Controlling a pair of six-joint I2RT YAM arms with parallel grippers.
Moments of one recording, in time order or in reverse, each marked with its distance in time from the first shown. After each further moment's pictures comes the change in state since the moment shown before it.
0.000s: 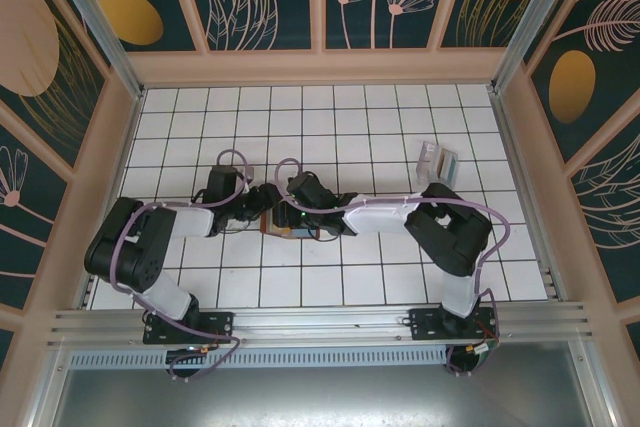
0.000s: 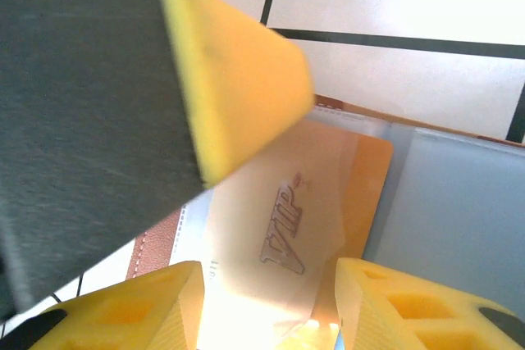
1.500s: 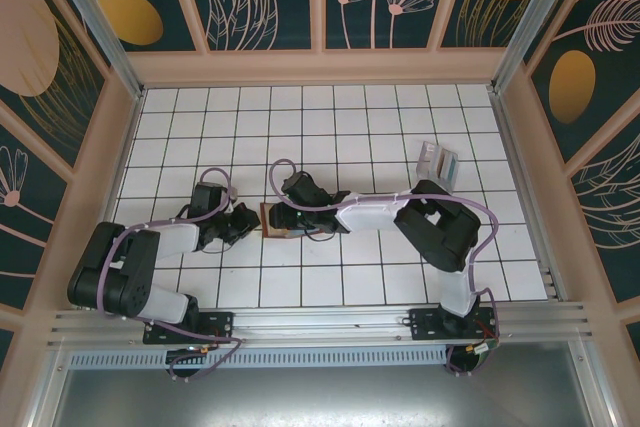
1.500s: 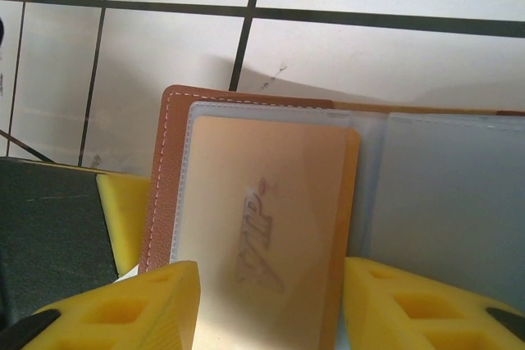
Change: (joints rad) left arm 0.075 -0.148 -0.136 -0.183 -0.002 0.032; right arm 0.002 0.067 0.060 -0.037 -0.025 -0.003
